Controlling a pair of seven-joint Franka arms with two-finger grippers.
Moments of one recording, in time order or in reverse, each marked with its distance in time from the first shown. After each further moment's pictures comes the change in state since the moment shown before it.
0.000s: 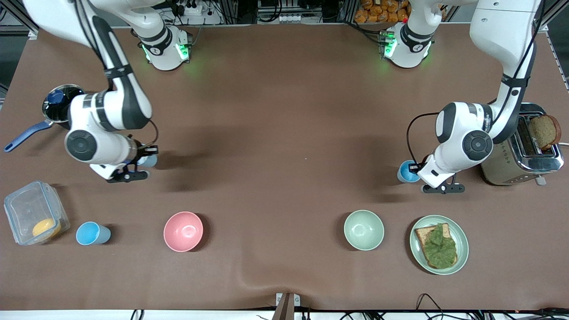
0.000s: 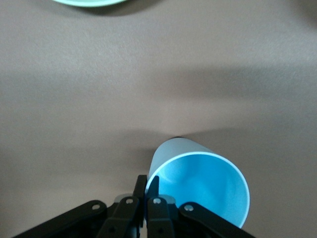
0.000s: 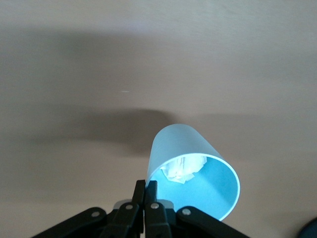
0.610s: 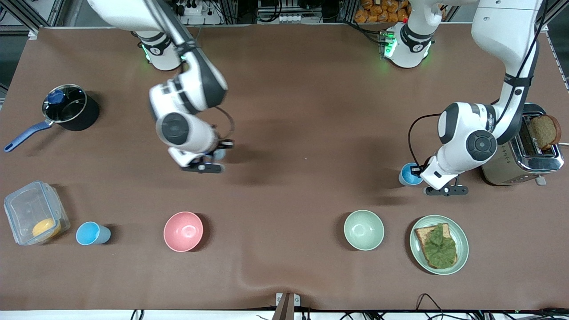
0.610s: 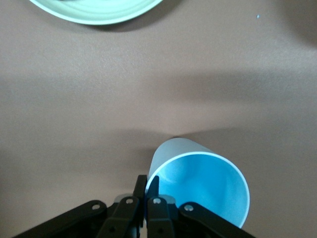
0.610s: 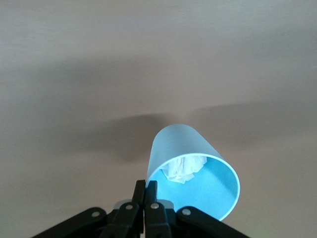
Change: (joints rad) left arm 0.002 -0.005 0.001 0.019 0.000 0.000 0.000; right arm 0.365 0.150 0.008 0.247 0.201 0.003 0.481
